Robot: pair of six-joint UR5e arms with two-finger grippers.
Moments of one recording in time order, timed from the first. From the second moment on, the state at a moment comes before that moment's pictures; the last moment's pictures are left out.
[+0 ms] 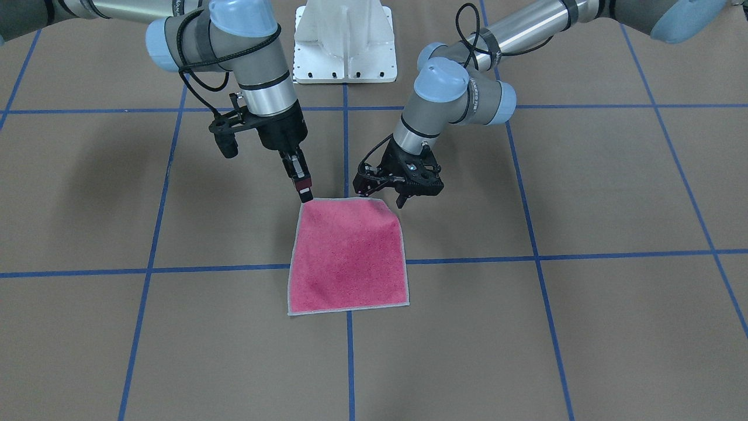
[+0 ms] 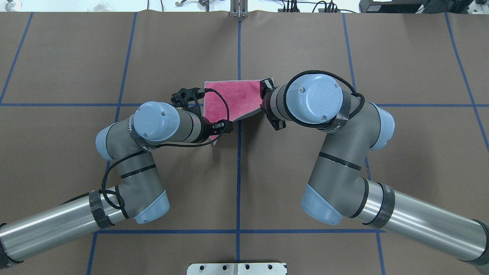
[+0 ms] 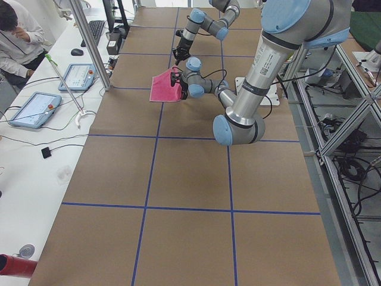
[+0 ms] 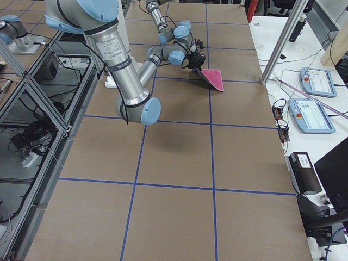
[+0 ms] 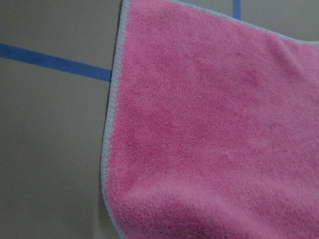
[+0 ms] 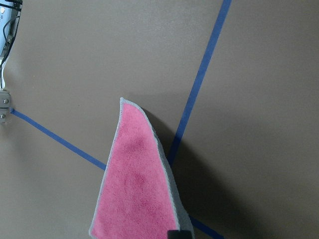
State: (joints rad) left arm -0.51 -2.20 -1.48 -2.17 -1.73 -1.43; right arm 0.55 -0.95 1.76 -1.35 1.59 2.44
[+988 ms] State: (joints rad) left arm -0.50 -2.14 -1.54 -2.18 -1.74 -1.36; right arm 0.55 -0.96 1.76 -1.35 1.59 2.43
